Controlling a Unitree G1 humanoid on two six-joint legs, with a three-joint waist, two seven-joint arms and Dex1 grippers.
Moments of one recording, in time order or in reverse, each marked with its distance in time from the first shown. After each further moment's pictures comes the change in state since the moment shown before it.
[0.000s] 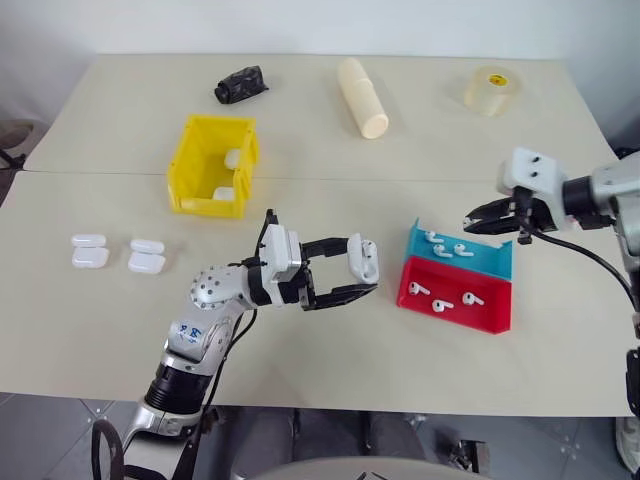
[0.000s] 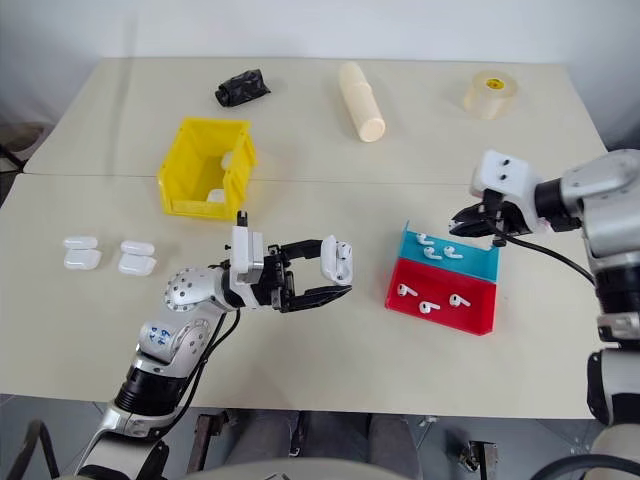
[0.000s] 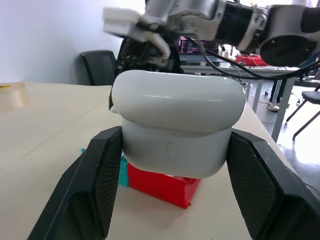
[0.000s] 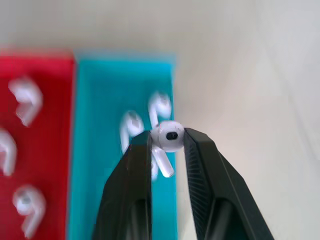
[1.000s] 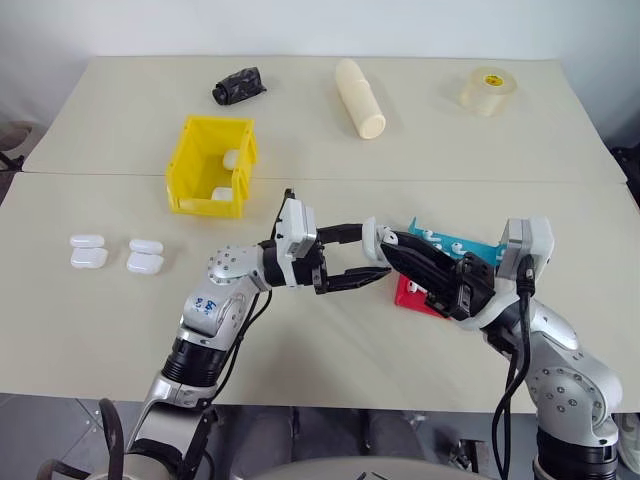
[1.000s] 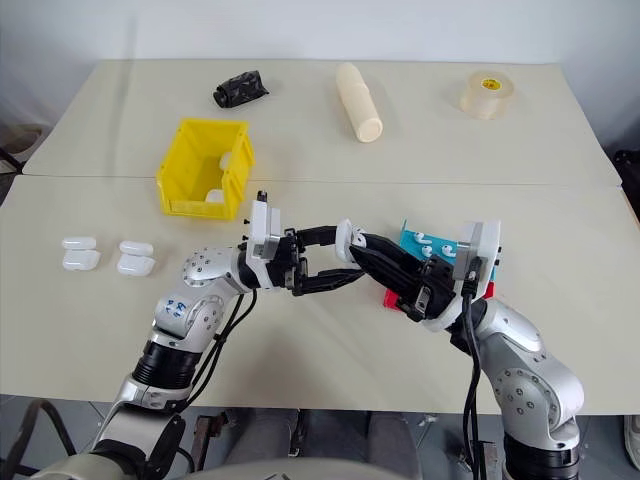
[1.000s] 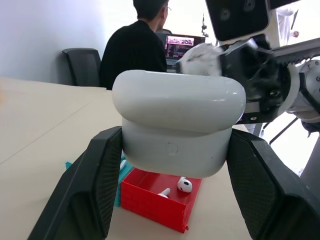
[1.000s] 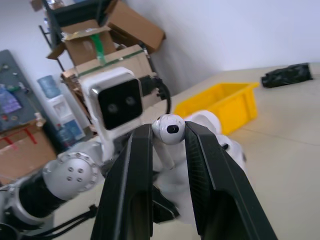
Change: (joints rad) left arm -0.109 -0.057 -0.007 0.083 -0.021 0.106 -0.029; right arm 0.641 0.581 -0.194 -0.808 0.741 0.192 -0.729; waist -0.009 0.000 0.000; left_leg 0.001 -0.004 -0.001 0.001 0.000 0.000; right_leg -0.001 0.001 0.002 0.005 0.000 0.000
